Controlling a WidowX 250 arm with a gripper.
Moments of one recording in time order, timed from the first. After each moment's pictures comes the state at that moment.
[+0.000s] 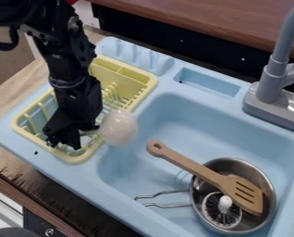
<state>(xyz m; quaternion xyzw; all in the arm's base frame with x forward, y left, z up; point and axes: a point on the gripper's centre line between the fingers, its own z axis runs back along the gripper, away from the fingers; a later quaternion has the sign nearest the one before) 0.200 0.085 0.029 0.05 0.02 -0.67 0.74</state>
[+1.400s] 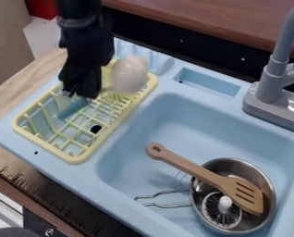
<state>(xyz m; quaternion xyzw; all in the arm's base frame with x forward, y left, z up) 0.238 0.079 0.088 0.03 0.00 -0.60 0.80</state>
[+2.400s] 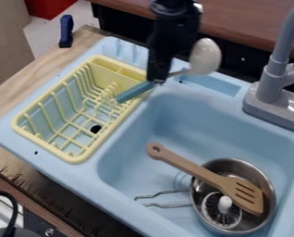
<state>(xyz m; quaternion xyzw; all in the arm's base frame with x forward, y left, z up) 0.302 0.013 0.087 0.10 0.01 -0.49 0.86</state>
